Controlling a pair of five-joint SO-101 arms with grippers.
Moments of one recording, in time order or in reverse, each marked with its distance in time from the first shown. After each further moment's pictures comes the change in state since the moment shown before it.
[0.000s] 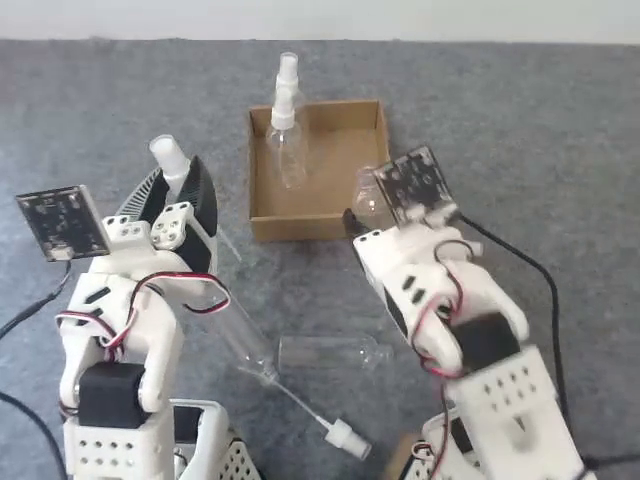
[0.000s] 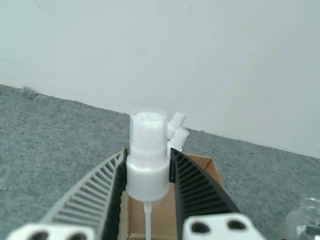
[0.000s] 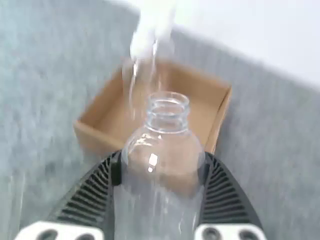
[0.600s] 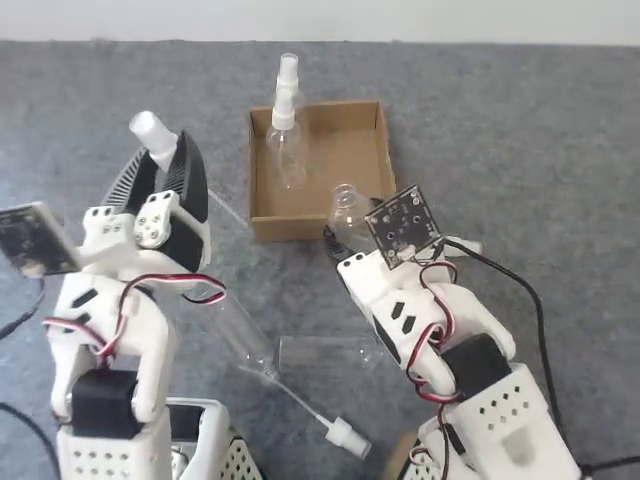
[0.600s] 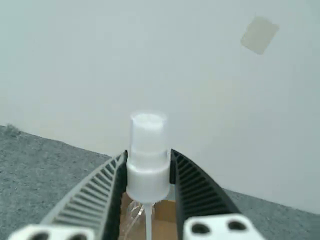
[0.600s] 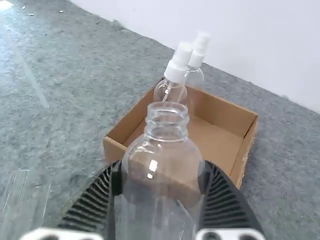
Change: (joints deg) left arm 0.2 -0.1 -4.5 -5.7 5.3; right arm -6.2 -6.2 8.9 -5.5 0.1
